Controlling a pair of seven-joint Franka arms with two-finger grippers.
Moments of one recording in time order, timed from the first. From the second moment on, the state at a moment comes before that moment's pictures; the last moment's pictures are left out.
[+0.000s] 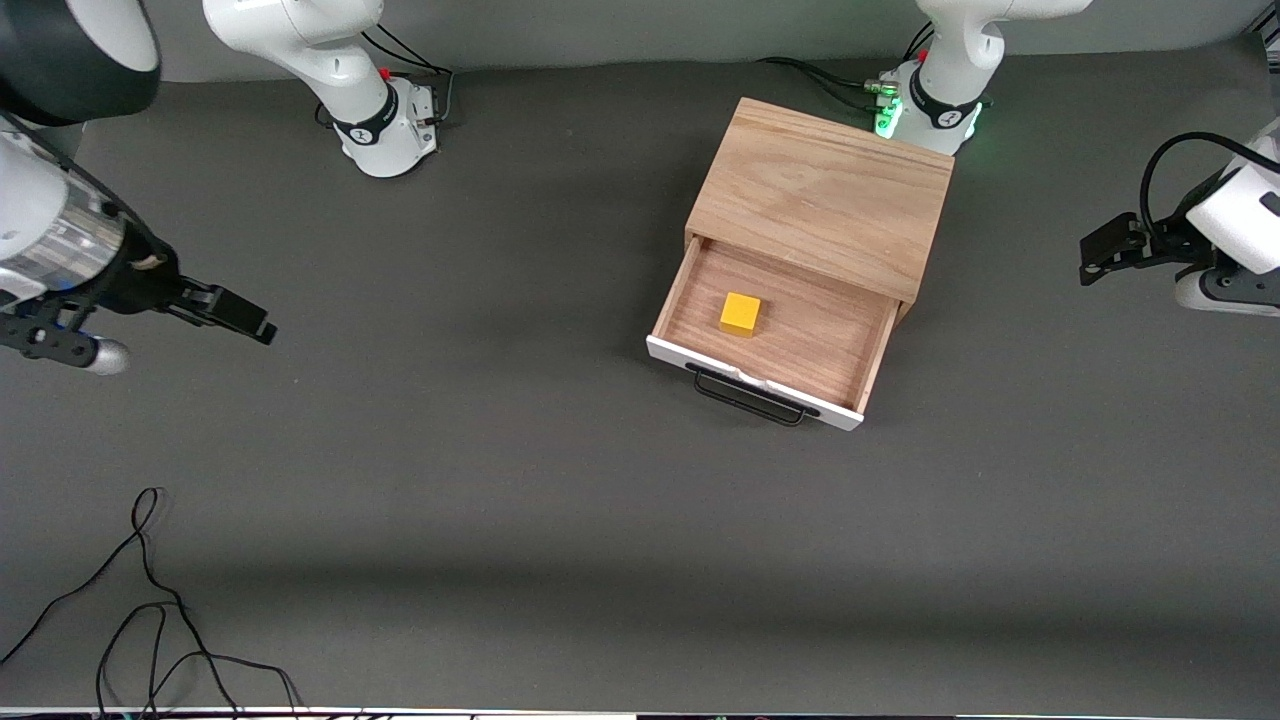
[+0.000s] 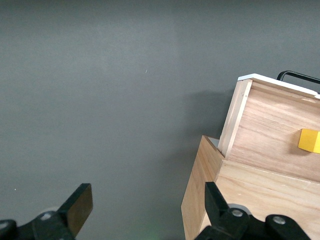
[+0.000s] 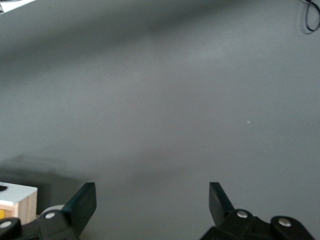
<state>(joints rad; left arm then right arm) -0.07 -0.01 0.01 -1.62 0.01 1.56 0.07 0.17 0.04 -0.09 -1.61 0.09 1.64 0.38</state>
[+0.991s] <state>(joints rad) -0.07 -0.01 0.01 -1.62 0.01 1.56 0.07 0.09 -0.01 -0.07 -1.68 0.07 1.69 0.15</state>
